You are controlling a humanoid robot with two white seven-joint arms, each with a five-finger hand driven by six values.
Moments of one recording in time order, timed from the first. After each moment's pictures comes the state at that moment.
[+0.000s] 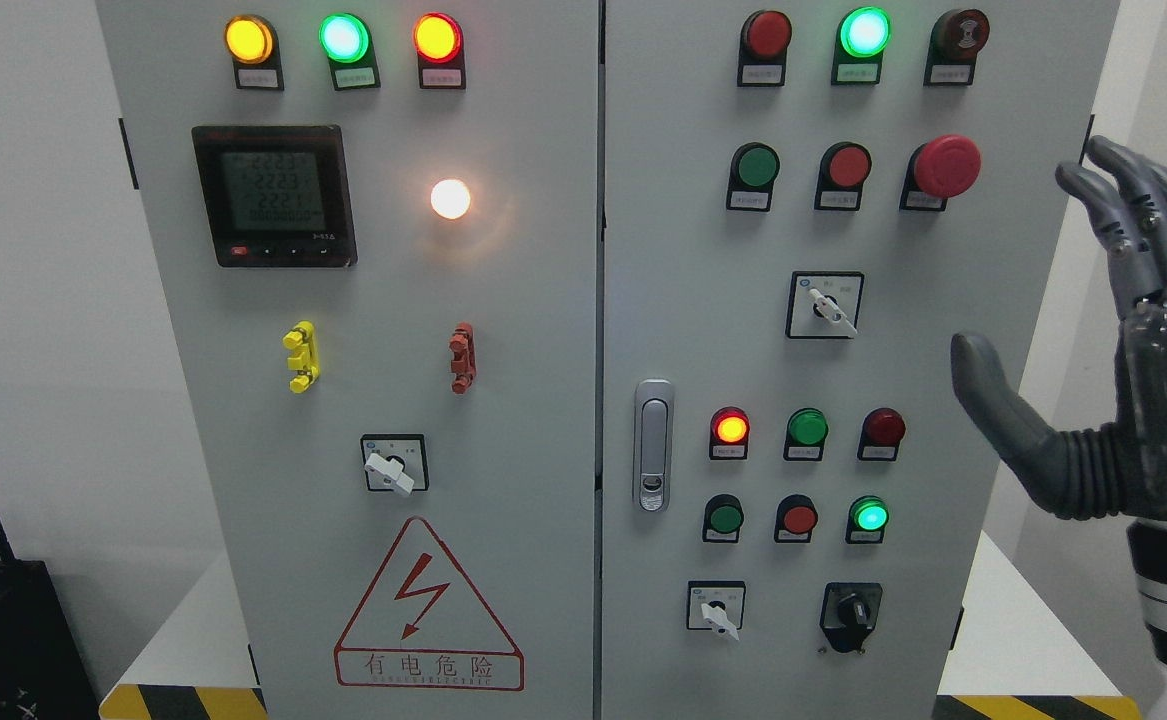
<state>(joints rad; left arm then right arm) 0.06 -0.08 0.00 0.00 0.04 -0.09 0.09 -0.57 -0.12 -0.20 -2.06 0.85 -0.20 0.08</state>
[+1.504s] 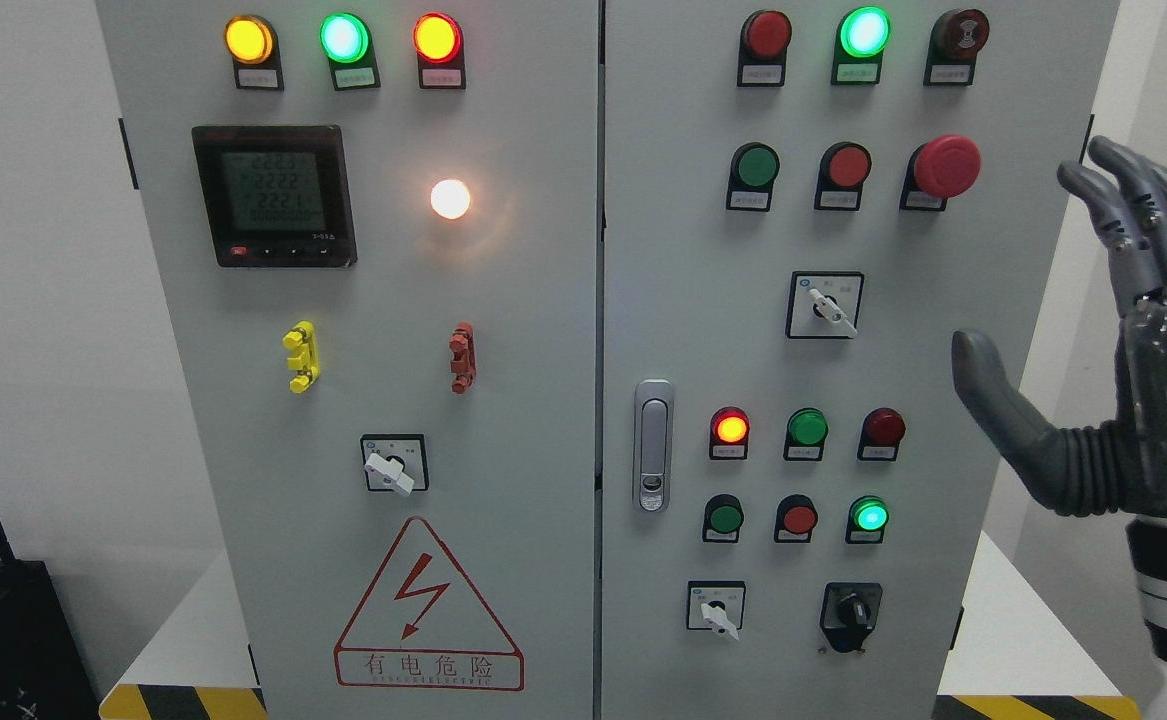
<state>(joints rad) 0.06 -0.08 0.00 0.00 0.04 -0.09 0.09 -0.57 -0.12 -0.19 -2.05 0.85 -0.19 0.08</state>
